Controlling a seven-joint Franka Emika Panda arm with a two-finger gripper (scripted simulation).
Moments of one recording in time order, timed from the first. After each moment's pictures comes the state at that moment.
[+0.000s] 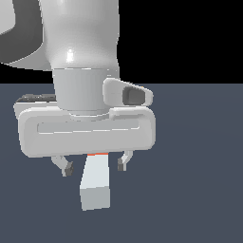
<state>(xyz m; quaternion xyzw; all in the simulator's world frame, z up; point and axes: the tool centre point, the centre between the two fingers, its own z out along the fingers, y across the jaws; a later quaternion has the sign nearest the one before) -0.046 -0.119 0.054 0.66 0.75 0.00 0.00</state>
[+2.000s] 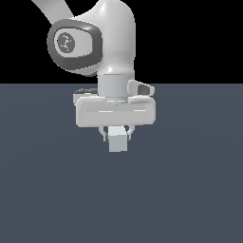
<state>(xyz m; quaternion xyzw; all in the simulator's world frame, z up) -0.013 0.005 0.053 0.66 0.75 0.00 0.00</state>
